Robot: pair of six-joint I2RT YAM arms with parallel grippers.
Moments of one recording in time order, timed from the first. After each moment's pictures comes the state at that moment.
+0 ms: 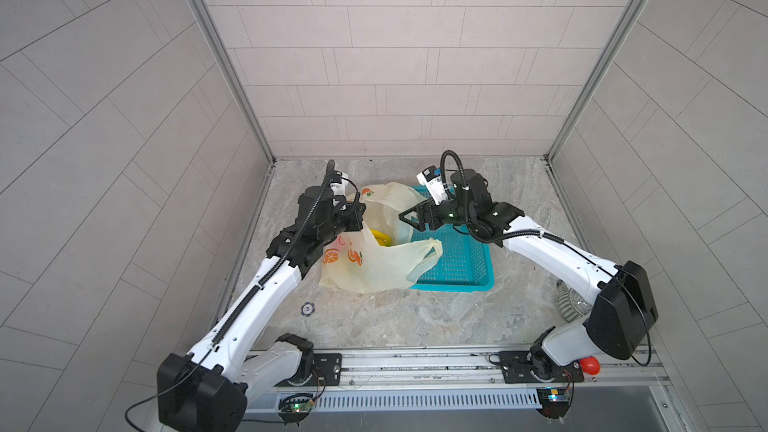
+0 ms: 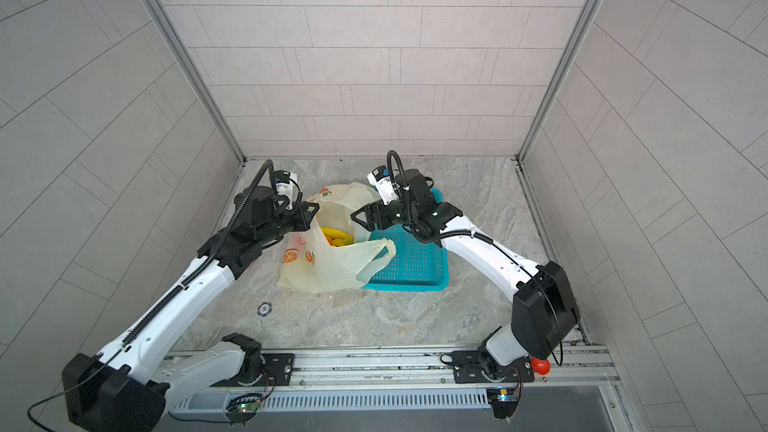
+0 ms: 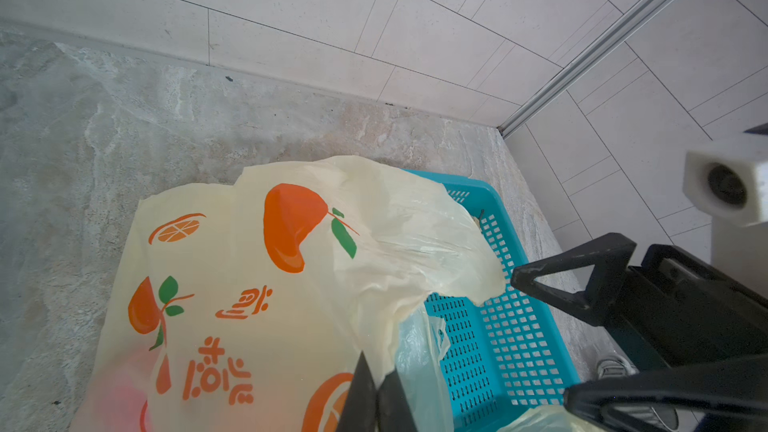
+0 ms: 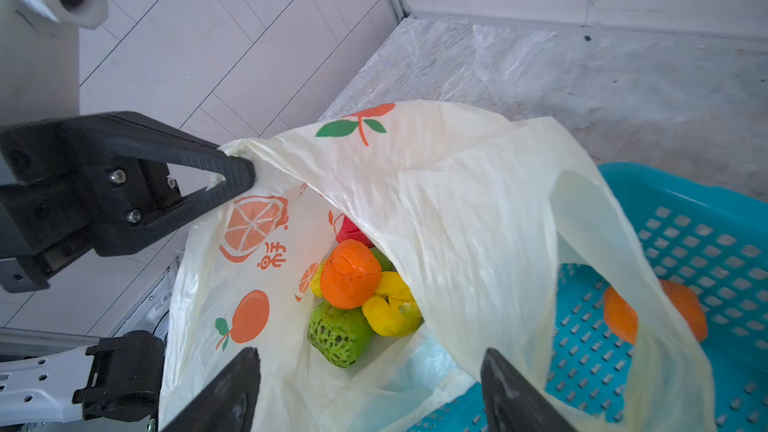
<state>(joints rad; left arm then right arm) -0.33 1.08 0.94 -0.33 0.21 -0.42 0.56 1.48 1.21 -0.25 -0.43 0.29</state>
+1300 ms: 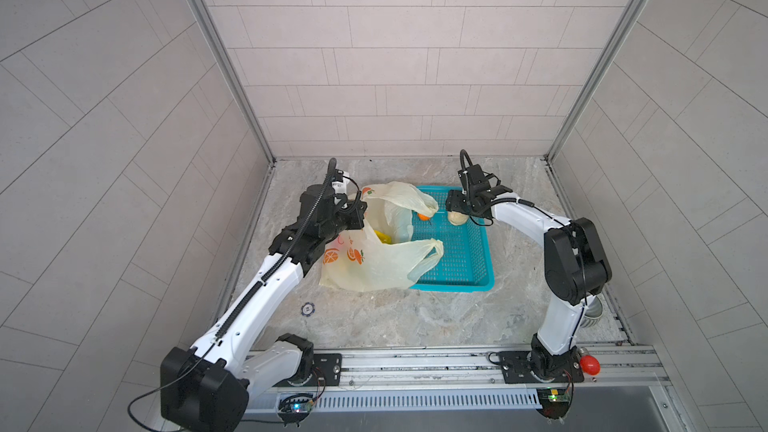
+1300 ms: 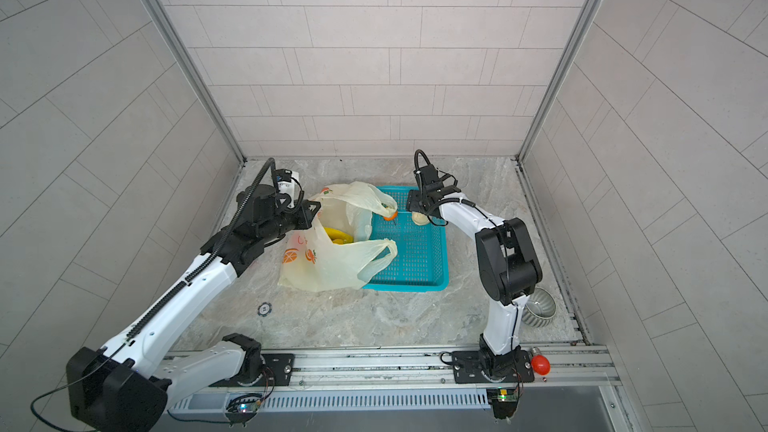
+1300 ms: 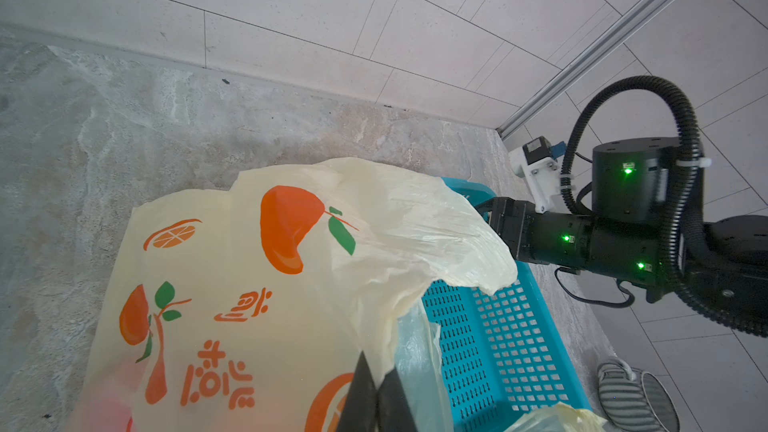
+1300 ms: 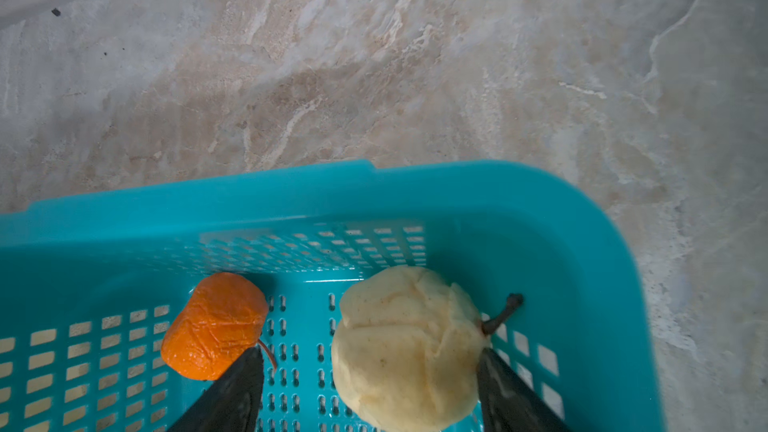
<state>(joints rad) -0.33 1.10 0.94 -0.31 0.21 -0.42 0.32 1.86 1.37 -0.46 0.10 0.52</state>
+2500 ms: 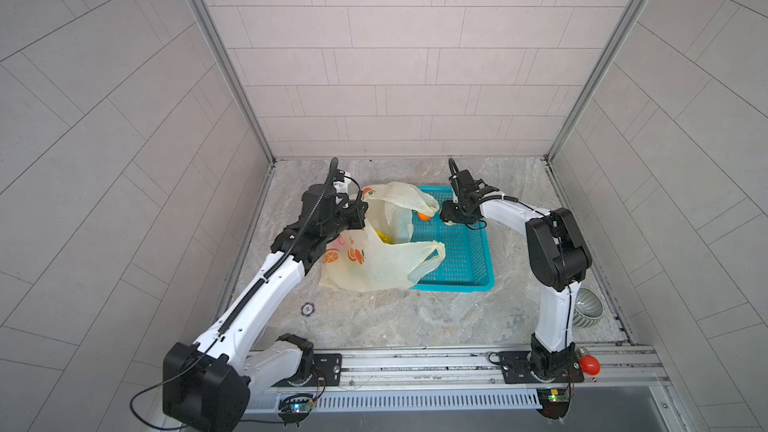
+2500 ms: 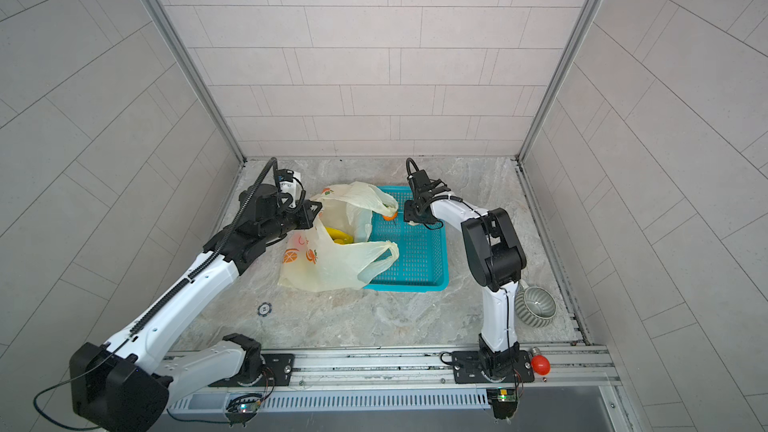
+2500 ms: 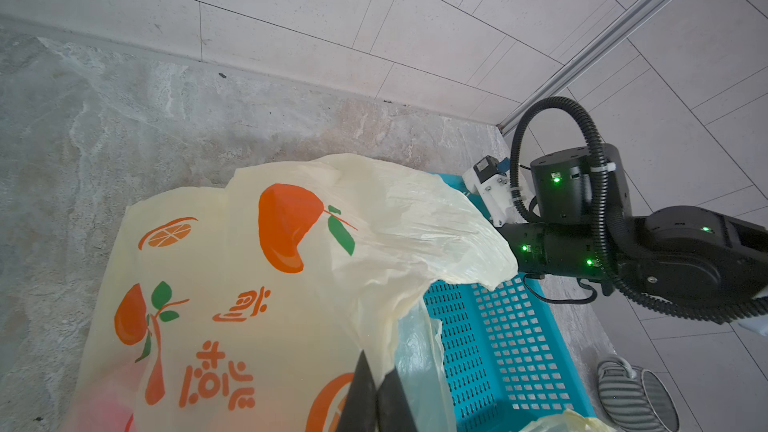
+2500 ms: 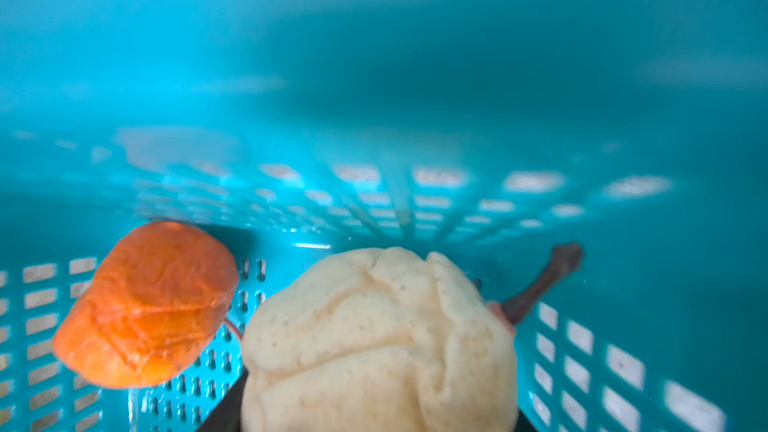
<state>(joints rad) -0.33 1.12 0.94 -0.30 0.22 -0.43 0.33 1.95 1.39 -0.52 0.01 0.44</state>
